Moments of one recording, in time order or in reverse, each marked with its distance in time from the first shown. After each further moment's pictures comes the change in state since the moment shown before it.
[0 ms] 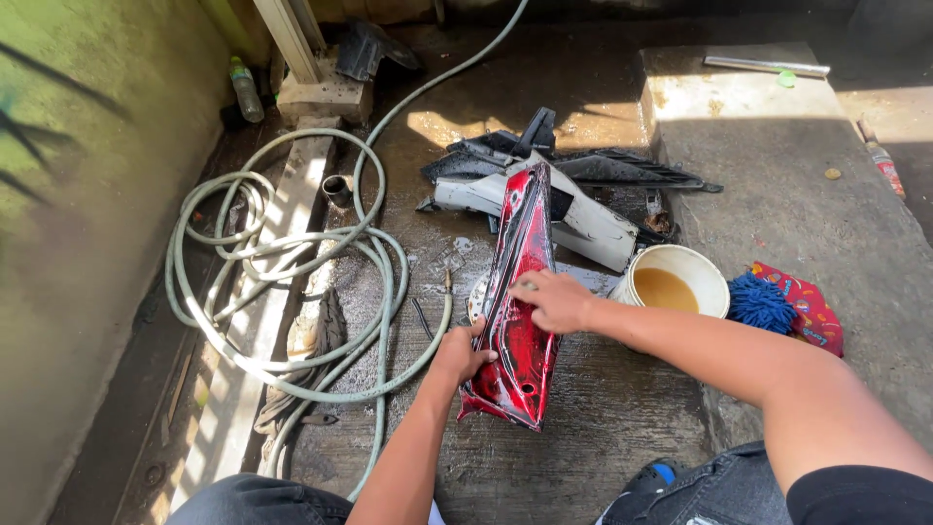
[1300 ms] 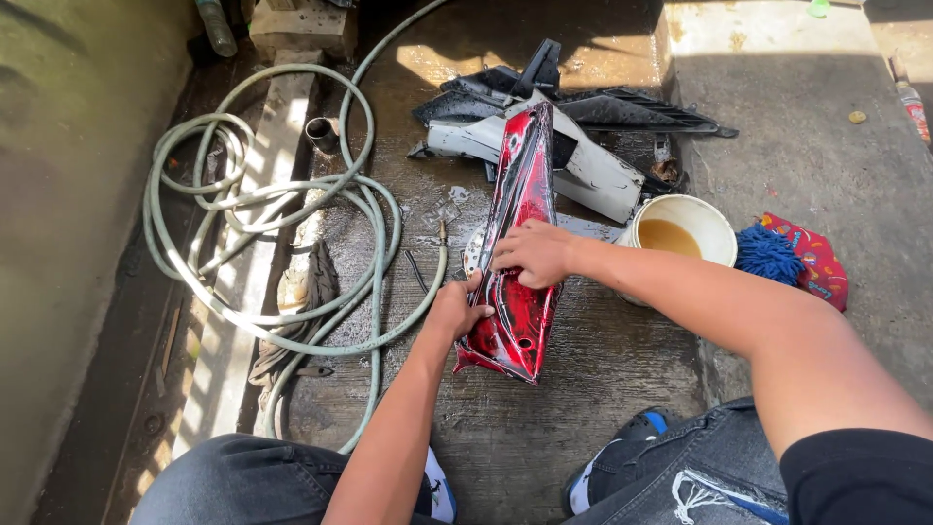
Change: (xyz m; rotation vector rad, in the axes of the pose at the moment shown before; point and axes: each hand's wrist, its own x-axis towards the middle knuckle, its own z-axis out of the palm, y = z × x) left_hand -0.010 0.006 -0.006 -0.034 -0.015 -0.021; right_hand 0.011 -0.035 -0.039 -0.218 -0.139 -0.242
